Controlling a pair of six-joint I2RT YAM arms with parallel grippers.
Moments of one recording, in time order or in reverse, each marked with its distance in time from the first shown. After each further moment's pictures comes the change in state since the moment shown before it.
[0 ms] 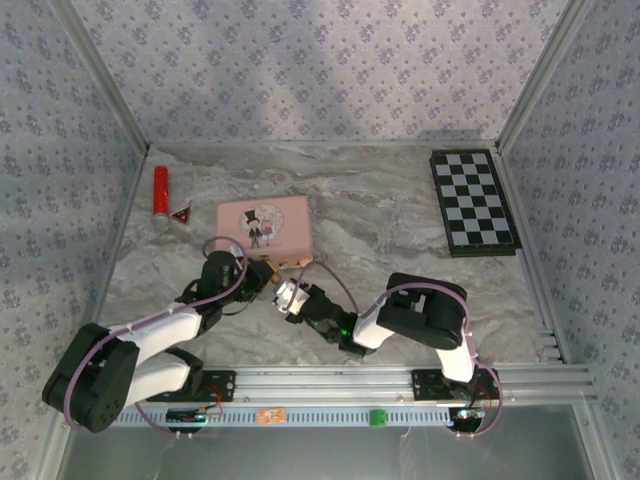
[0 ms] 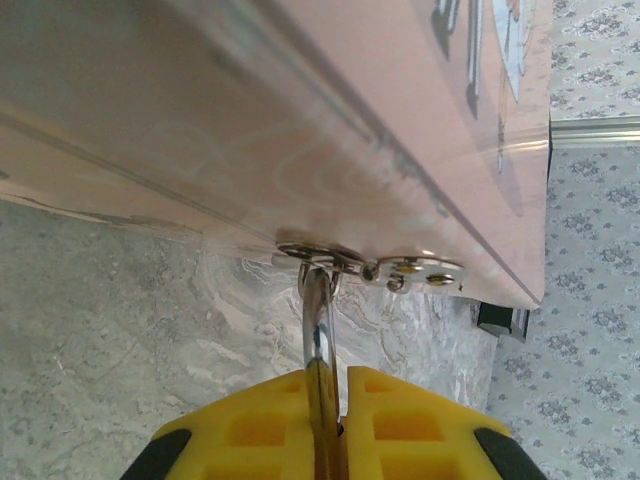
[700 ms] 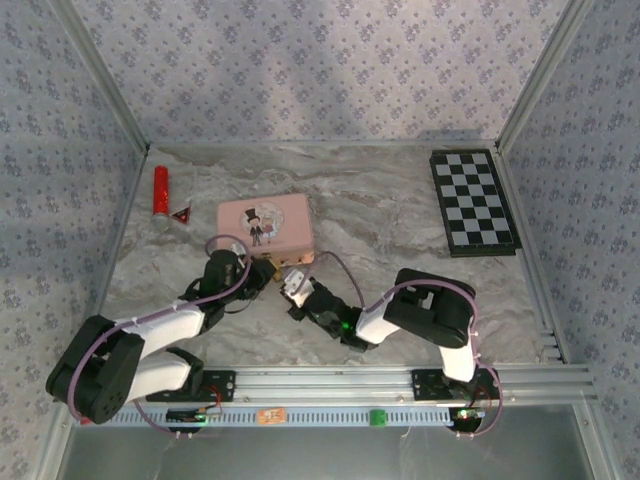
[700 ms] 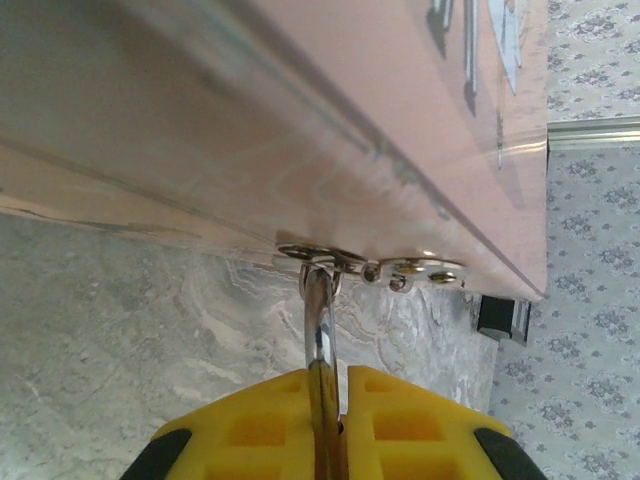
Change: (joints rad) left arm -0.016 0.050 0.009 0.063 -0.018 0.003; right arm -0.050 -0.047 -0.001 -0.096 -0.098 0.286
